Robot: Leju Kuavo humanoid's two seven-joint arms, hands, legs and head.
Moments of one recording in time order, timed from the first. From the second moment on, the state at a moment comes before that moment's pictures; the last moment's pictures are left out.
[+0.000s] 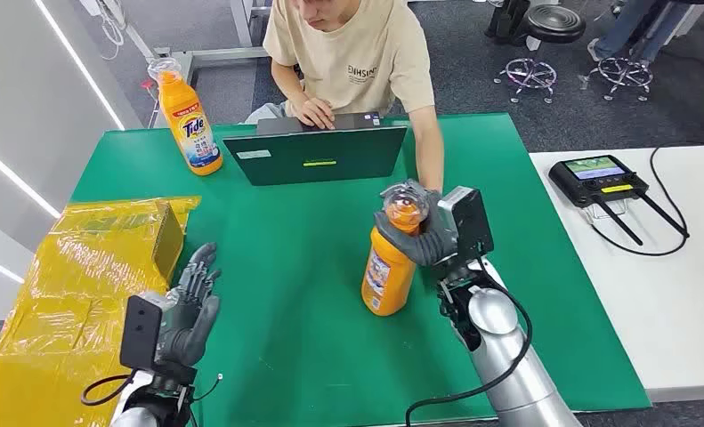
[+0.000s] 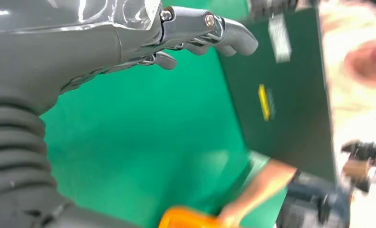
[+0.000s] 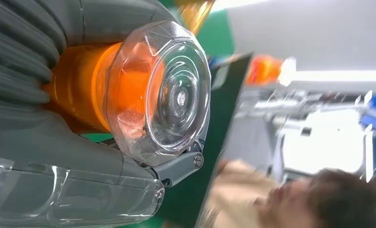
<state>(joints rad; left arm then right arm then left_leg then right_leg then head) -0.03 -0.01 -0.14 -1.60 -0.10 0.02 -0.19 -0.34 0.06 0.26 -1.44 0.07 0.03 -0.17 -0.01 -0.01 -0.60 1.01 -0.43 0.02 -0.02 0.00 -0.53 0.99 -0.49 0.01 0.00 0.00</state>
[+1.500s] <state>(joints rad) -0.25 -0.05 -0.36 -1.28 -0.08 0.00 -0.19 -0.51 0.20 0.36 -1.17 -0.28 0.22 -0.17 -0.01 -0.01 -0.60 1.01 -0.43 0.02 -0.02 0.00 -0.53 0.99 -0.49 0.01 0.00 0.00</state>
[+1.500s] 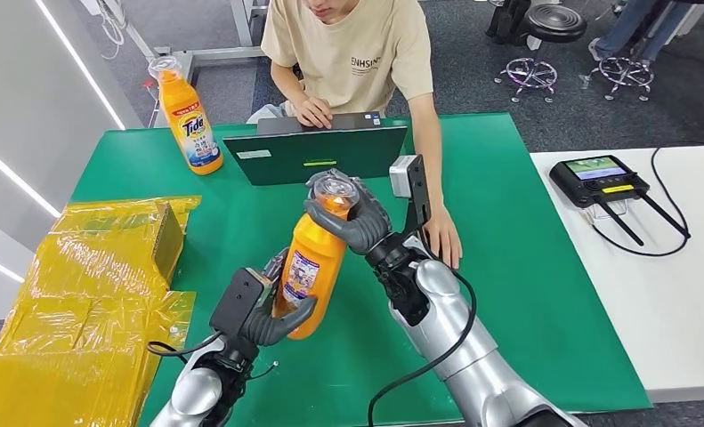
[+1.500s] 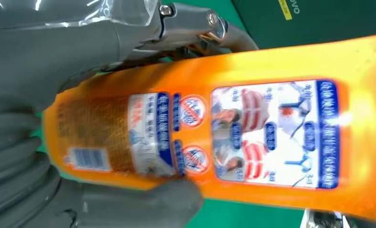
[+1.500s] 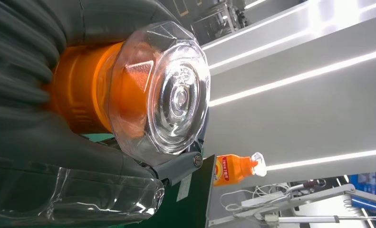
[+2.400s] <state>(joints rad) -0.20 -0.05 -0.32 -1.38 -0.04 0.07 -0.20 -0.42 0.18 0.32 -1.32 -0.23 0.12 -0.14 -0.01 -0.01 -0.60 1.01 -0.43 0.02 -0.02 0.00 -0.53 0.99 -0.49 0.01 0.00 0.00</state>
